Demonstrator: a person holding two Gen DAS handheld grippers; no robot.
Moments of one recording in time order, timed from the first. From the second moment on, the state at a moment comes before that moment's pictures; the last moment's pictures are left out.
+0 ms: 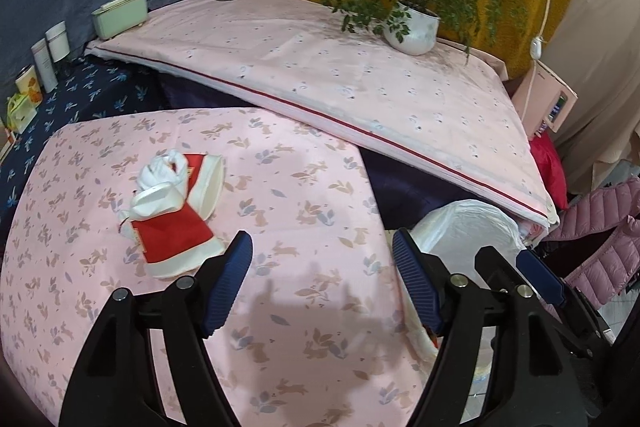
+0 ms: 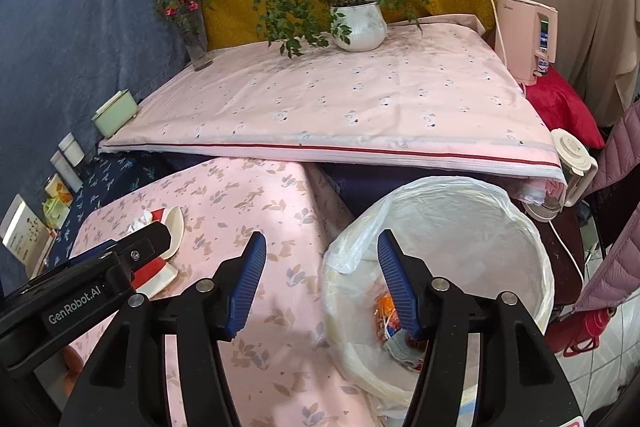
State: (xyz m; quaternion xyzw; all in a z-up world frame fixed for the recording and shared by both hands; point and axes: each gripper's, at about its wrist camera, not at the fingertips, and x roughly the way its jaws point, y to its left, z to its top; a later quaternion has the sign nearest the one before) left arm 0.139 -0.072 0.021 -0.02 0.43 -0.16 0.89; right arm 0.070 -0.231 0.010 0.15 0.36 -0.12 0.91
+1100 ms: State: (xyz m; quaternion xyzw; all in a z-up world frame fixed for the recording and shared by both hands) left arm 0.218 0.144 -0.061 -0.13 0.49 -0.02 0.86; right arm 0.173 -0.053 -0.052 0.06 0.42 0.05 0.90
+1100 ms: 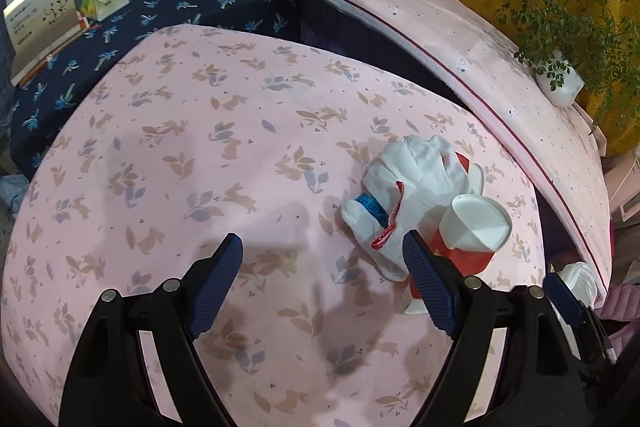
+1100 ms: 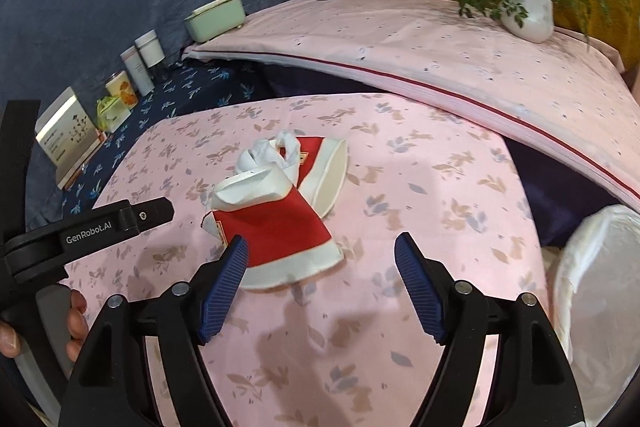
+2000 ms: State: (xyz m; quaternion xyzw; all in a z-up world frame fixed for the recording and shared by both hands) left arm 0.241 0.109 -0.099 -0.16 0.54 -0.13 0.81; right arm 0.203 -0.050 -0.094 0.08 0.46 0.18 0.87
